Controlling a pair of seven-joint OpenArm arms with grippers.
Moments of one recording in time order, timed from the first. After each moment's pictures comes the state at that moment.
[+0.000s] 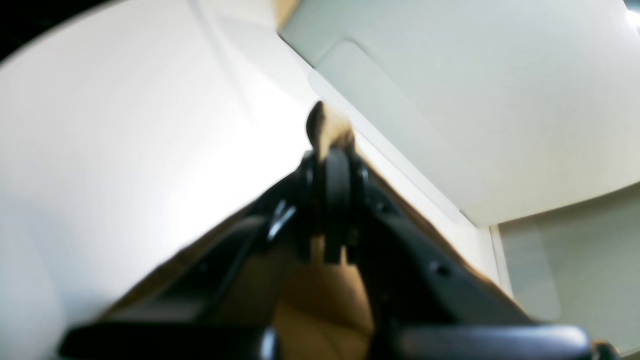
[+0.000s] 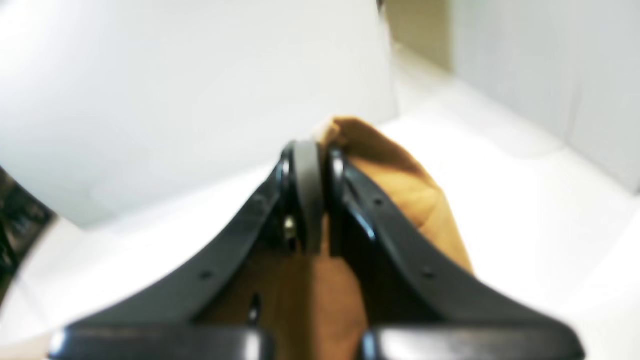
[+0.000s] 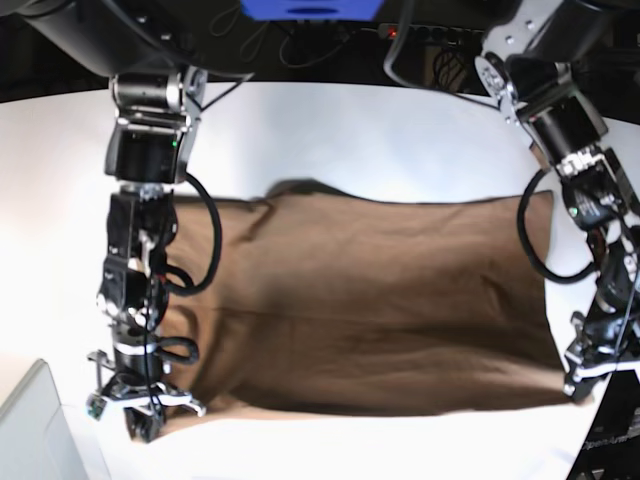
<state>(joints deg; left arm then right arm) -21.9 -10.0 -31.0 87.7 -39.3 0.0 44.7 25.5 -0.5 11.3 71.2 13.6 -0.3 -6.6</state>
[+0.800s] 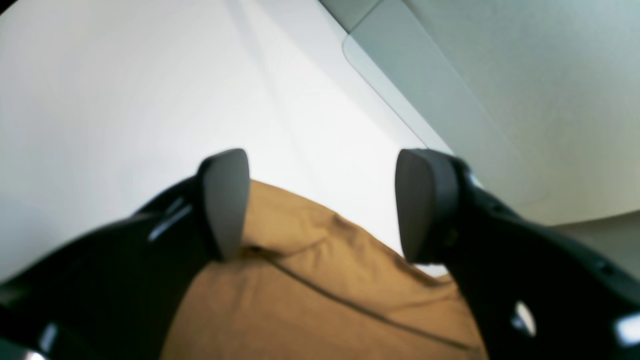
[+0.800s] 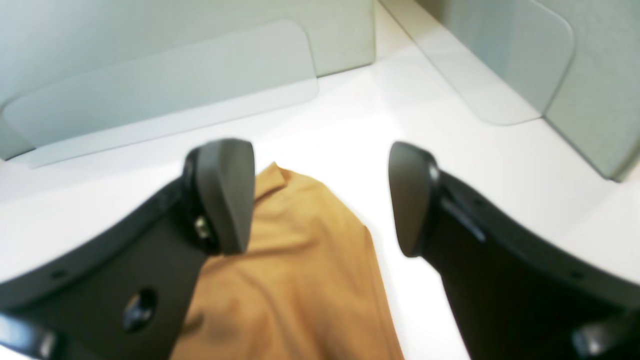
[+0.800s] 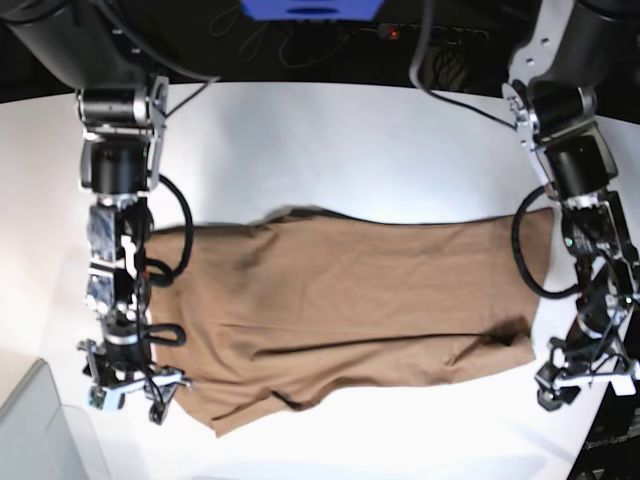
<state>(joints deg) -26.0 -15.3 -21.8 70.1 -39.1 0.9 35.7 24.8 6.3 5.9 64.3 13.6 -0.4 -6.4</state>
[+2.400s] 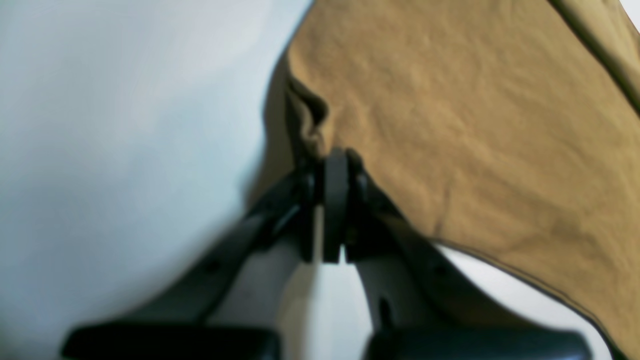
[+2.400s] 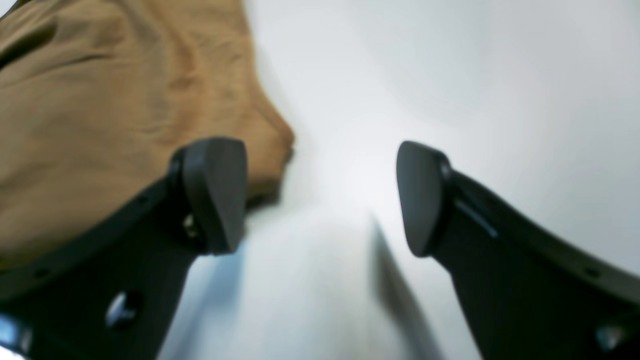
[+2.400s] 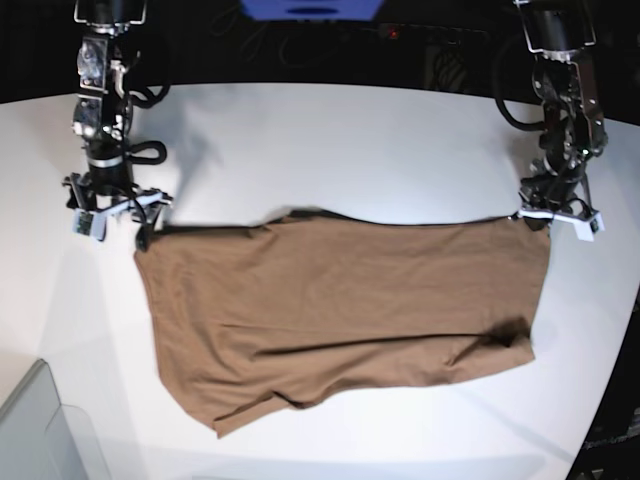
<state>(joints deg) 5.5 -16.0 -17.5 75.3 -39.0 -0.1 27.5 -10.2 8.2 12.6 80.4 13.5 7.0 -5.7</state>
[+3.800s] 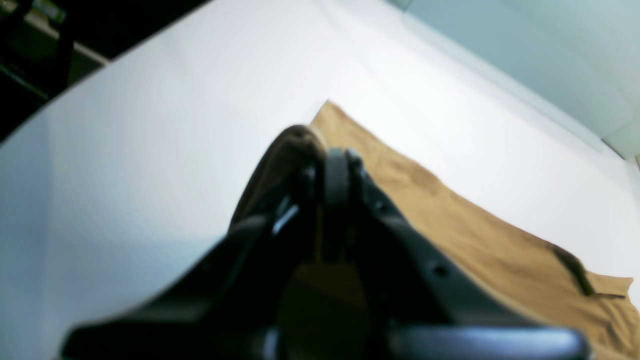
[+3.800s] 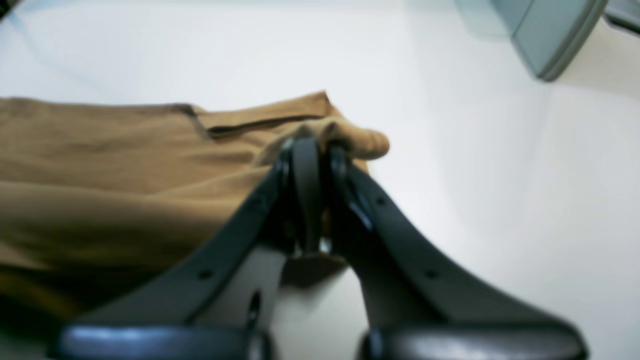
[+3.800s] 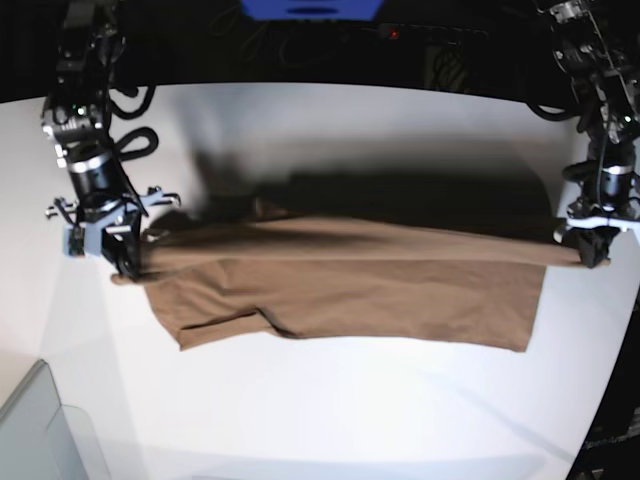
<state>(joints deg) 14.5 -13.2 -29.1 106.5 -39.0 -0.1 29.6 -15.5 8.2 14.8 109.0 13.3 14.8 -22.8</state>
